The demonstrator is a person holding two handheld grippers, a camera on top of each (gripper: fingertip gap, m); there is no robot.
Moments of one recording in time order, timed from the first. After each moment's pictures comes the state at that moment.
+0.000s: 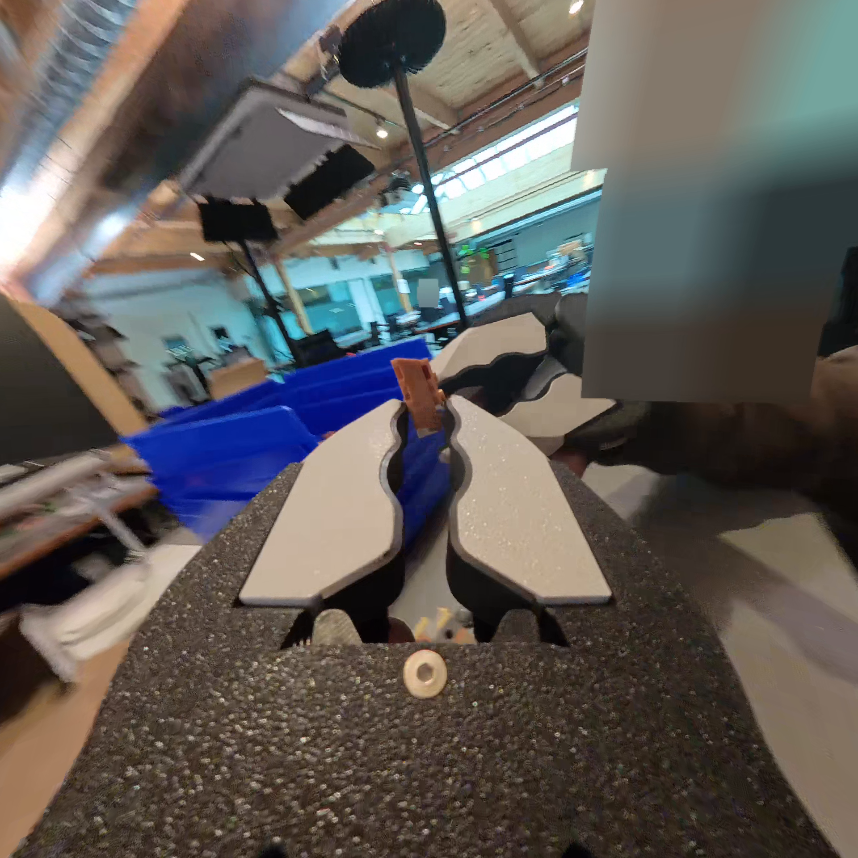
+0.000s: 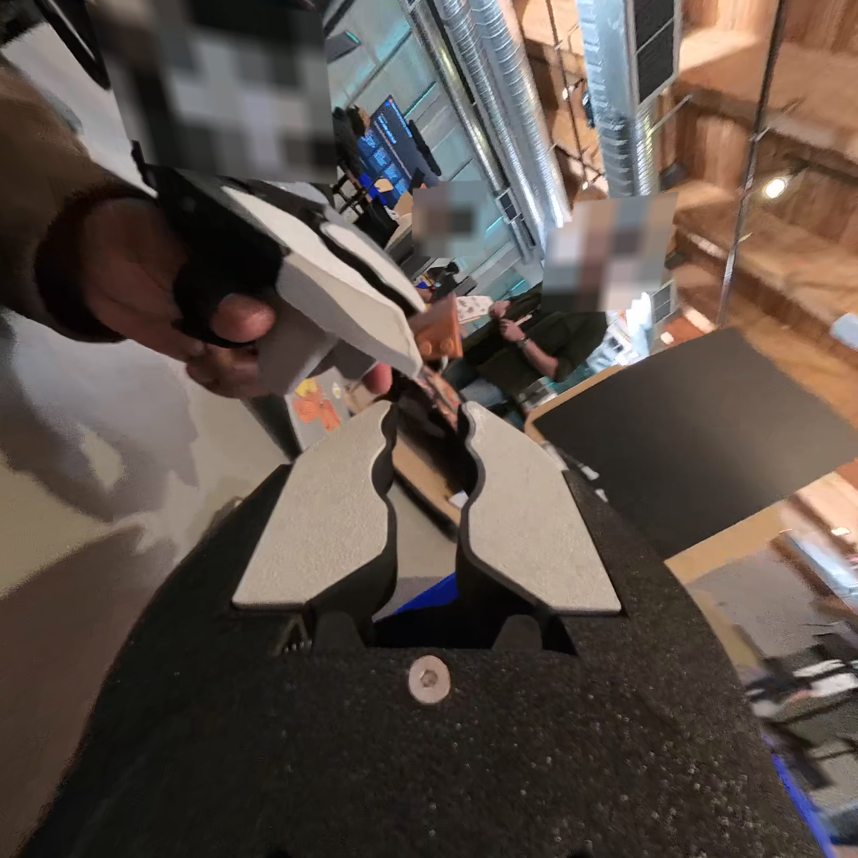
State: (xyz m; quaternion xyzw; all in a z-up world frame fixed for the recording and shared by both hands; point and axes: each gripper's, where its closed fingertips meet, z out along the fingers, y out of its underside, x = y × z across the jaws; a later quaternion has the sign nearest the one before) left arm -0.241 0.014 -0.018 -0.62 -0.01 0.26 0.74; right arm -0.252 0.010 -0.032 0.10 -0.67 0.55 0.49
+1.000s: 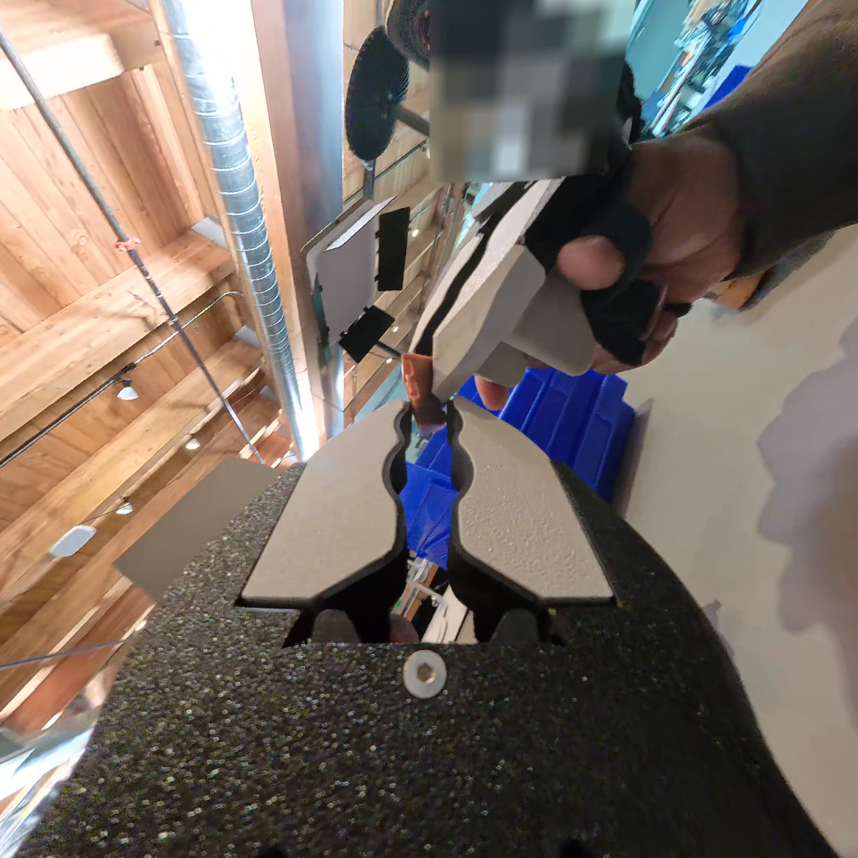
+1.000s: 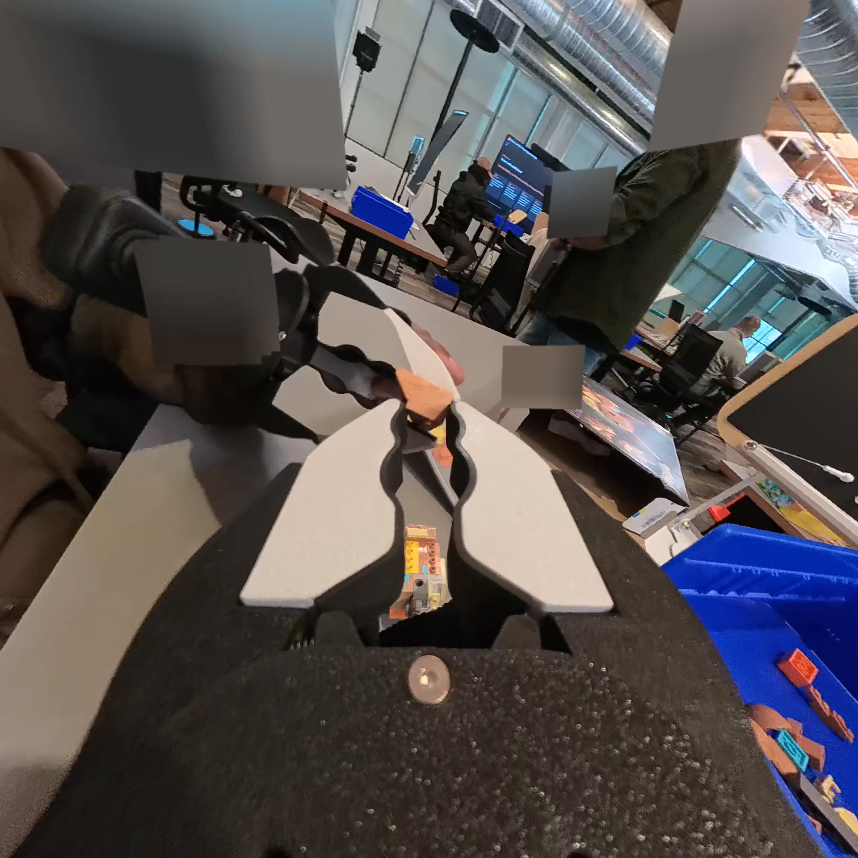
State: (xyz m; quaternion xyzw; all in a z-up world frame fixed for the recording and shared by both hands) left arm -0.224 0.019 -0.024 -0.55 0.18 0.59 0.56; right arm -0.217 0.003 -0.024 0.06 -0.72 0.64 0.25
